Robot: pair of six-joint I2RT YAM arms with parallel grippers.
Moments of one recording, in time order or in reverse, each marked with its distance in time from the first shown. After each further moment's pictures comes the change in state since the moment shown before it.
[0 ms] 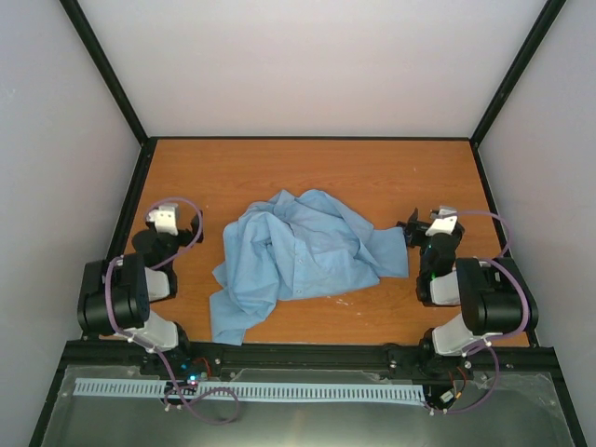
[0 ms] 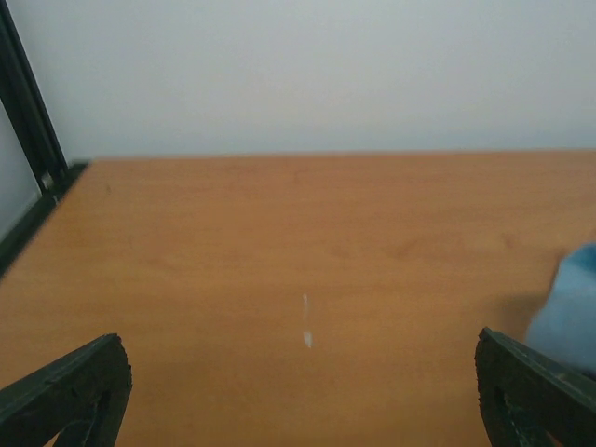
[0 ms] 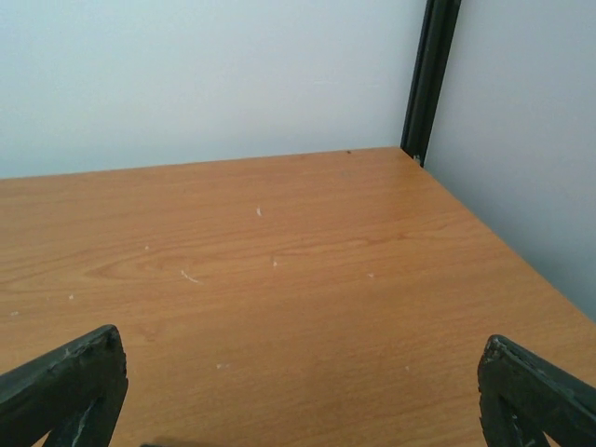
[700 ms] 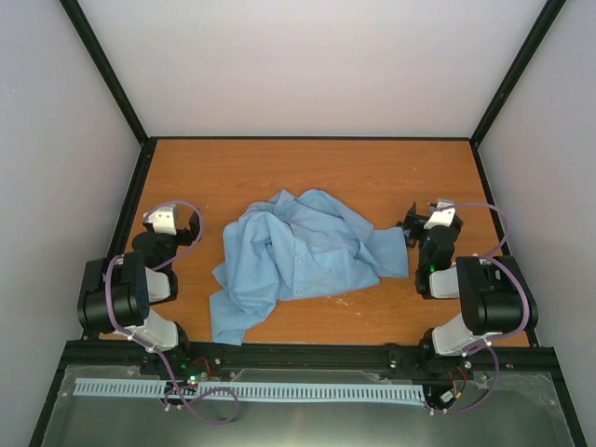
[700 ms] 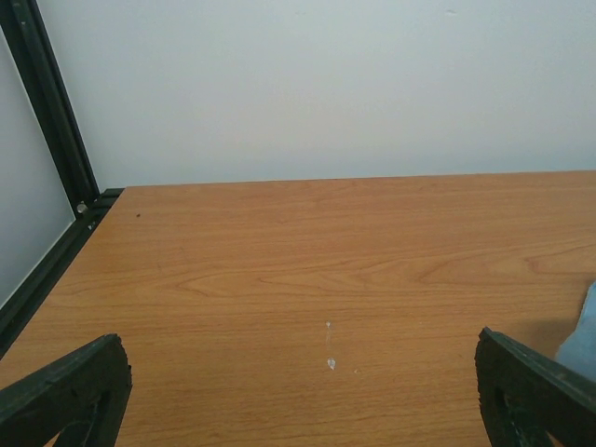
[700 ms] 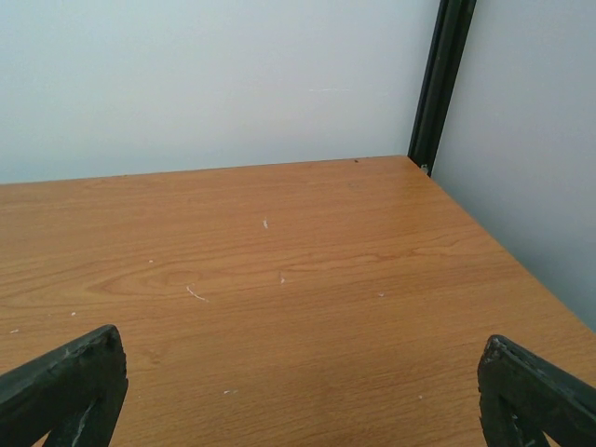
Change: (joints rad) left arm -0.005 0.053 -0.048 0.137 -0.047 0.007; right arm 0.013 0.003 0.079 -0.074 0.001 -0.013
